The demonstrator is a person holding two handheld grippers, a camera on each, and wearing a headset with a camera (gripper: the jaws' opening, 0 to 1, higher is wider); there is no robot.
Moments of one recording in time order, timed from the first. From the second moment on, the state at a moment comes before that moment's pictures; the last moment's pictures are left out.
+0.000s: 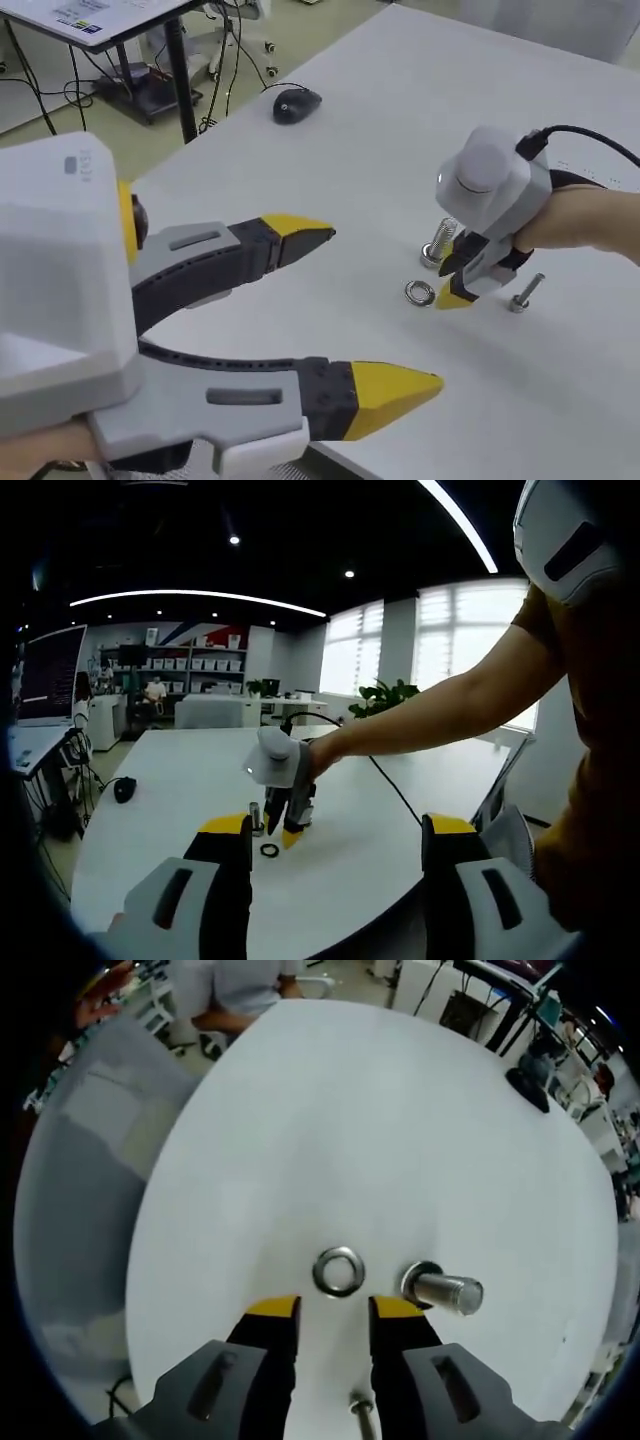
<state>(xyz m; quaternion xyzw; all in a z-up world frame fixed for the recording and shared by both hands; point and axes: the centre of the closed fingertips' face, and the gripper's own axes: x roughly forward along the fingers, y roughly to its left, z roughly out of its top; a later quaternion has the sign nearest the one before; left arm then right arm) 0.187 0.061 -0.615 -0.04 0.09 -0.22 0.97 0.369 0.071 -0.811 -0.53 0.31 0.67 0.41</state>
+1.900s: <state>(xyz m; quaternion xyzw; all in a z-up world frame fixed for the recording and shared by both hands) 0.190 0.073 -0.620 -0.05 0.09 -0.21 0.97 0.372 0.086 -0.827 -0.52 0.32 0.67 0.42</state>
